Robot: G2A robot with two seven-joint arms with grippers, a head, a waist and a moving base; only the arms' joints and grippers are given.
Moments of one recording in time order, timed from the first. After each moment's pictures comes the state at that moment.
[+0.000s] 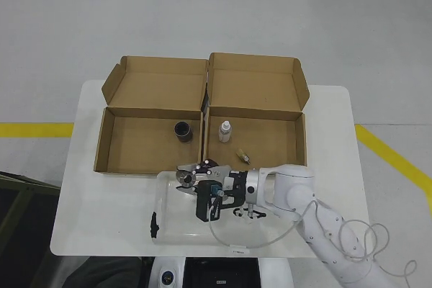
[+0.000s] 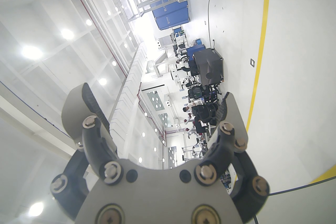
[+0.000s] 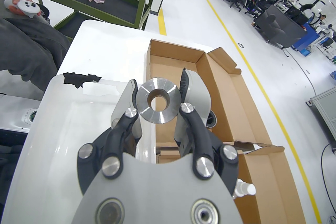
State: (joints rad) left arm -0.36 -0.19 -0.39 -1.44 1.98 -0.36 0.13; right arm -1.09 -1.26 0.96 -1.92 -1.53 -0.82 0.14
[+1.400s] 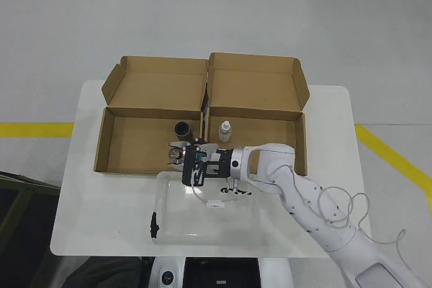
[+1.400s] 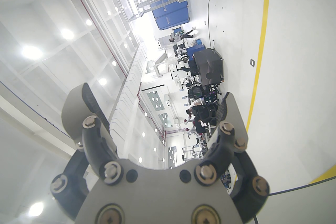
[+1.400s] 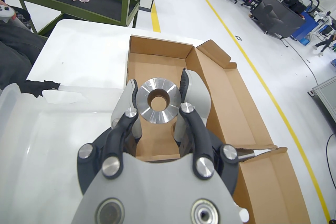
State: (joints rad) left arm -0.36 -0.19 -0.39 -1.44 1.98 -0.36 0.13; right arm -0.85 -1.31 0.81 -1.64 -1.44 -0.72 0.13
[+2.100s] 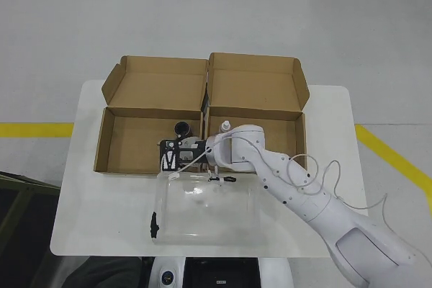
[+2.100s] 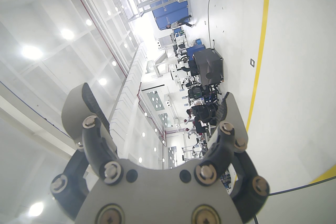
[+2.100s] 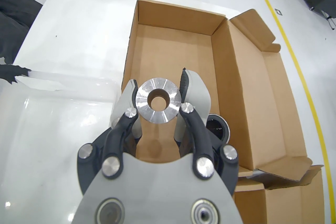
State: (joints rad) left arm -0.36 -0.19 -0.39 -1.44 1.98 -0.36 0.13; right arm -0.59 -1.44 0.60 -1.29 -1.31 -0.73 0.26
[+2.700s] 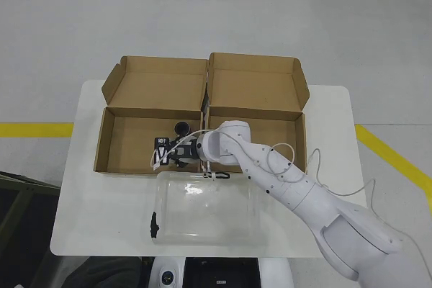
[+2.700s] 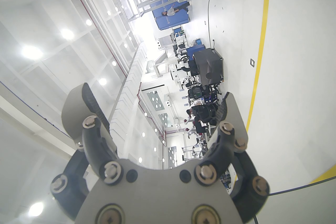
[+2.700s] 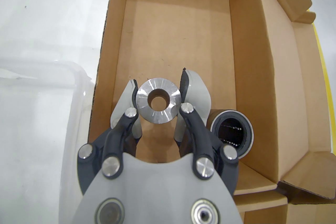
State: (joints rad) left arm -0.36 -0.19 -0.39 -1.44 1.98 -0.36 0.13; right arm -0.49 -1.54 0.50 -1.06 -1.29 -0.71 0.31
